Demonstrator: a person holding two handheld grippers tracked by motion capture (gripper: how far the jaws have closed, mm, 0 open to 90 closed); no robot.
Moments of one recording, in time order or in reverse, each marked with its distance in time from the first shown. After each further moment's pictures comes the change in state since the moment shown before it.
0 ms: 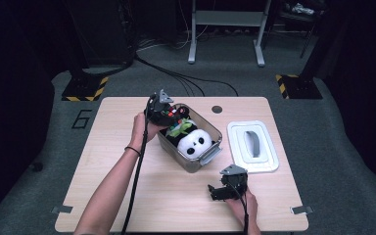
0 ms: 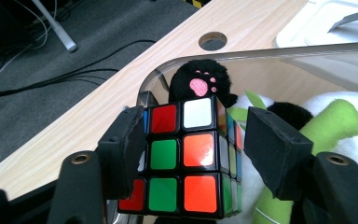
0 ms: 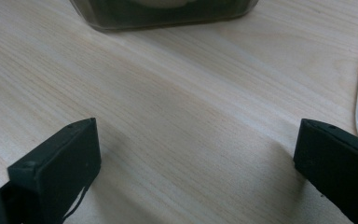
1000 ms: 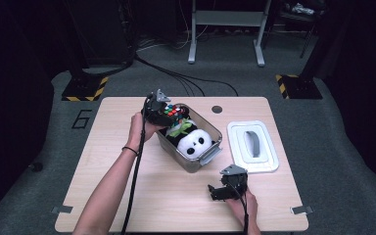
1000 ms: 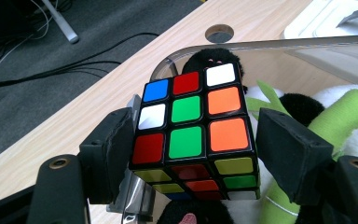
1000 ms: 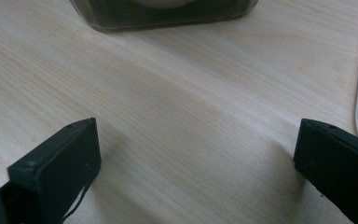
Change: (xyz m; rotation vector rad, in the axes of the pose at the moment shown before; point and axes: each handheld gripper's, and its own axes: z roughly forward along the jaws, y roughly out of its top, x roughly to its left) left arm 0.008 -0.004 -0.003 0.022 -0.002 -0.022; right arm 0.000 0.000 0.000 0.000 0.003 0.003
